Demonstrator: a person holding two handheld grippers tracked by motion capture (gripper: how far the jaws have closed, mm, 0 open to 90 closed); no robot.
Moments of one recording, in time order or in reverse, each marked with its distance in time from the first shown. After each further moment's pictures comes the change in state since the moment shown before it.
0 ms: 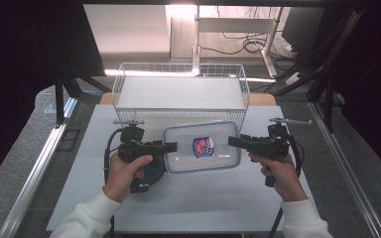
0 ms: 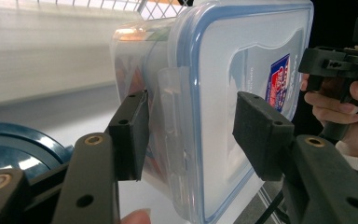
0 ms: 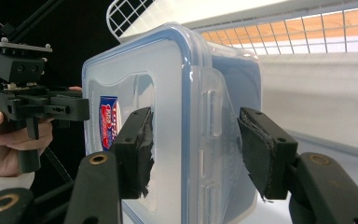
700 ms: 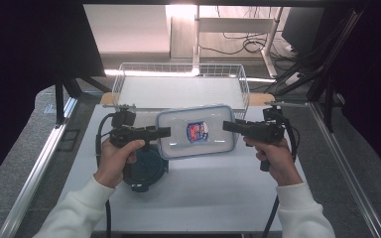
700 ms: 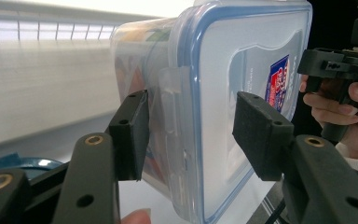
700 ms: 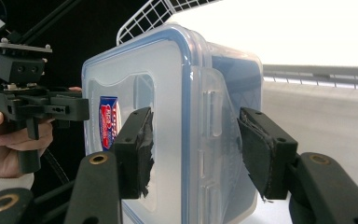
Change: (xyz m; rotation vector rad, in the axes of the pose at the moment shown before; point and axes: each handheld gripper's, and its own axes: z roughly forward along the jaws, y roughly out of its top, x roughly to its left) left arm 0.003 0.034 -0.019 -0.042 0.003 0.017; right arm 0.013 0.038 0.012 -0.018 0.010 -0.038
